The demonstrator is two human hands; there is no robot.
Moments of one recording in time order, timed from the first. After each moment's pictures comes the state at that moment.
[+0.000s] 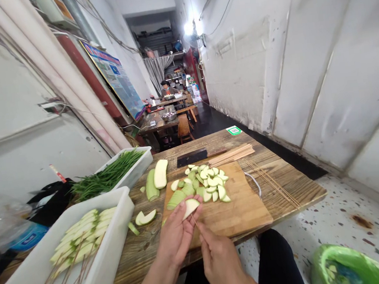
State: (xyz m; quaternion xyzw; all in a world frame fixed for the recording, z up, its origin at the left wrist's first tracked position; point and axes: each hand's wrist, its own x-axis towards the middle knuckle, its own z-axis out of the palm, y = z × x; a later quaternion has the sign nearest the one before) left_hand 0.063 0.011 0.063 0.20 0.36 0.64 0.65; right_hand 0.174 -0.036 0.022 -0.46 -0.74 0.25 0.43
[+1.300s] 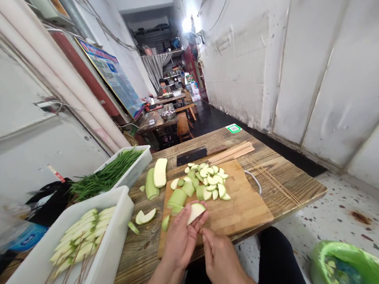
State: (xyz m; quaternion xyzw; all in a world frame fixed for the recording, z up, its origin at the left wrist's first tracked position) left_hand 0.066 0.006 0.039 0.20 0.39 0.61 0.66; right_hand 0.169 -0.034 0.015 -0.46 -0.70 0.33 0.43
